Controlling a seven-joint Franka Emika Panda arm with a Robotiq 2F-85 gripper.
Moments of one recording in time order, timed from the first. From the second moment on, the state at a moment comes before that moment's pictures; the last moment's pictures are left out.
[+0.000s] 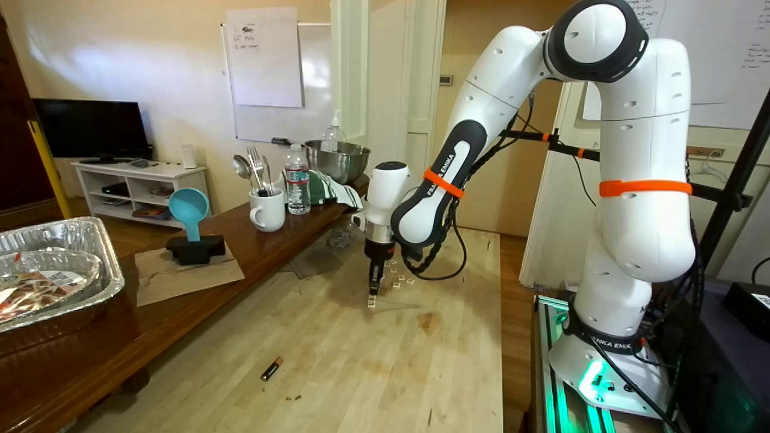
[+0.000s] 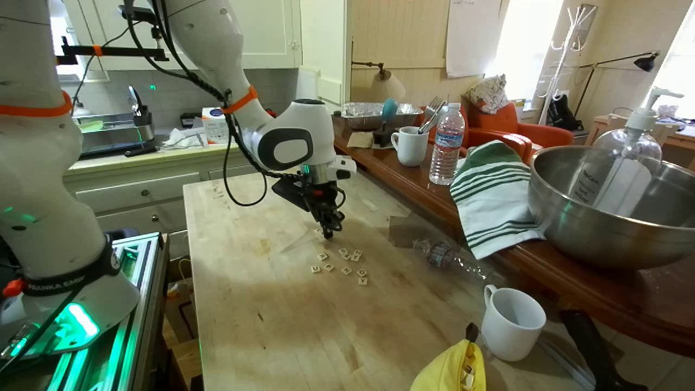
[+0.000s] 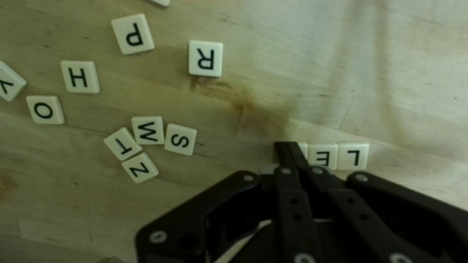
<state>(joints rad) -0.04 0.21 0.04 -2.48 -0.16 2.82 -0.20</state>
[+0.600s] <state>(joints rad) -0.04 0.21 0.04 -2.49 -0.16 2.82 -0.20</state>
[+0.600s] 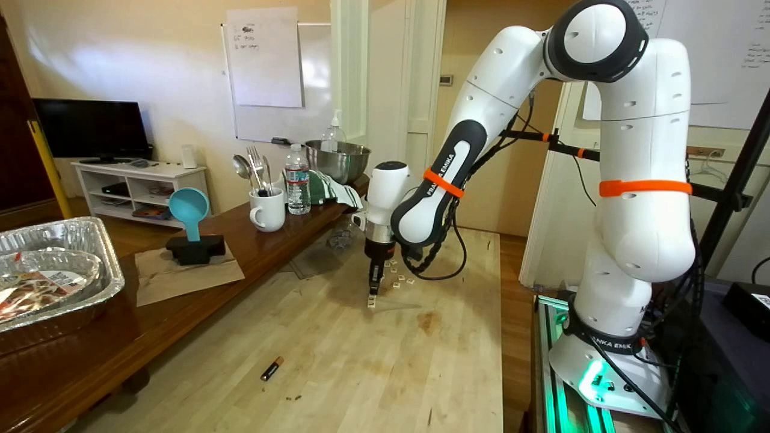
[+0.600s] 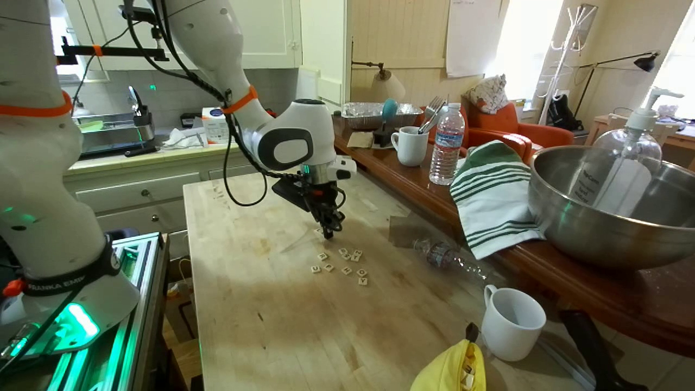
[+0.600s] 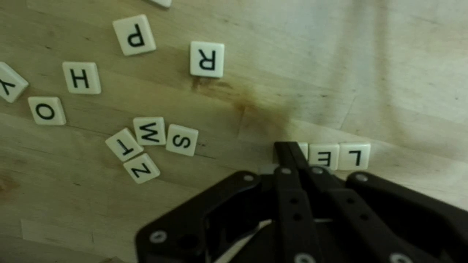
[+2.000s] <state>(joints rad) -0.07 0.15 -0.06 -2.53 -0.18 2.82 -0.22</state>
